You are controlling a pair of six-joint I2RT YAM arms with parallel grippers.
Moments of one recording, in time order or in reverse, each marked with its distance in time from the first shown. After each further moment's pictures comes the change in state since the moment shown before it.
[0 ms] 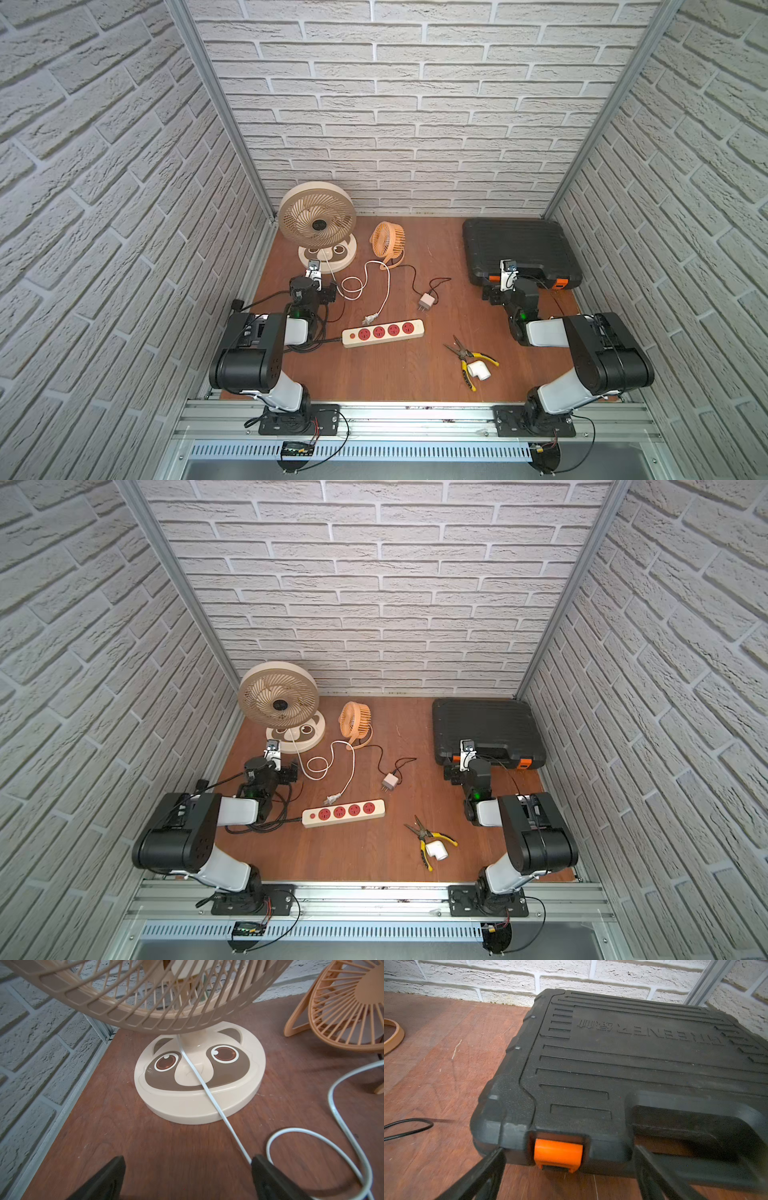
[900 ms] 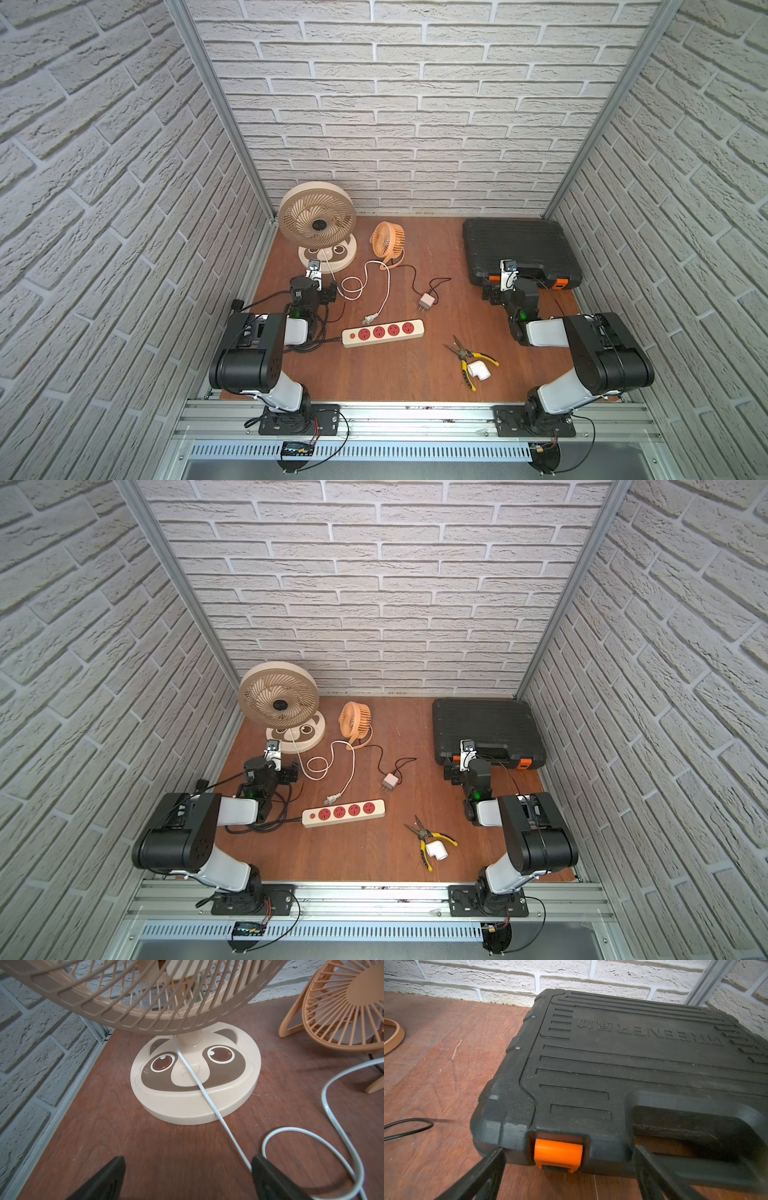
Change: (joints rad) left arm 0.011 0.000 0.000 -0.002 0.028 0.000; right arm 0.000 0.000 0.000 0.001 -0.006 -0.002
